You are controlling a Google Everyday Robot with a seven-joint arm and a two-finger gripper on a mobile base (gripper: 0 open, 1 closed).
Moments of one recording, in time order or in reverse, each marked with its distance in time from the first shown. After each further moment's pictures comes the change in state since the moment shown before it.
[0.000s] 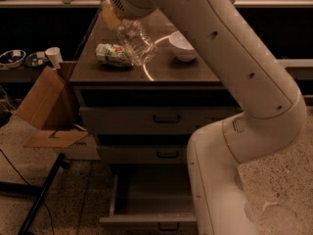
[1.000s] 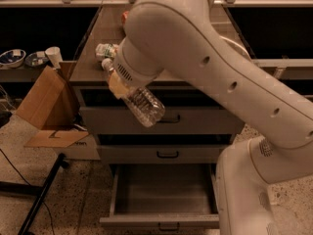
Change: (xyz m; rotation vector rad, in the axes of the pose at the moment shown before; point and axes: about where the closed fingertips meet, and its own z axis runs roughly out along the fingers) arm 0.123 0.073 0.005 -0.178 0.225 -0.074
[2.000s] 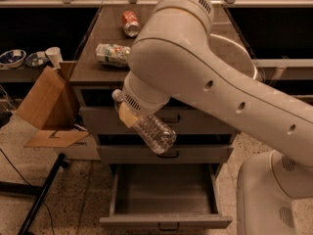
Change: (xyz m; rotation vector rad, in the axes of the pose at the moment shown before) arm 0.065 0.026 0.012 -0.038 0.156 -0.014
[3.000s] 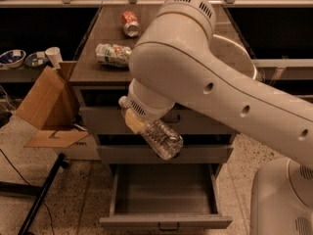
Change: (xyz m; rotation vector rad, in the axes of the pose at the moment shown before) arm 0.020 -0.001 0.003 0.014 0.063 -0.001
